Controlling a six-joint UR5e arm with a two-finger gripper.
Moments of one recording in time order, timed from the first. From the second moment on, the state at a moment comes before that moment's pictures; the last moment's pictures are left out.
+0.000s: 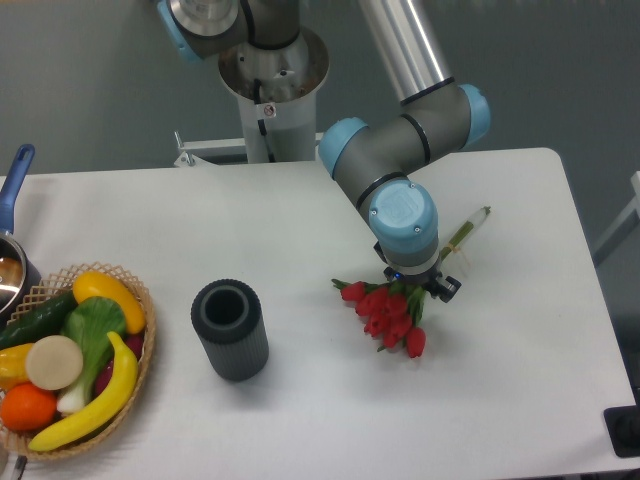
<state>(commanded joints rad) 2.54 -1.99 -1.69 -1.00 1.84 1.22</state>
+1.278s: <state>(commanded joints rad) 2.89 -1.62 -1.71 -1.18 1.46 1.68</state>
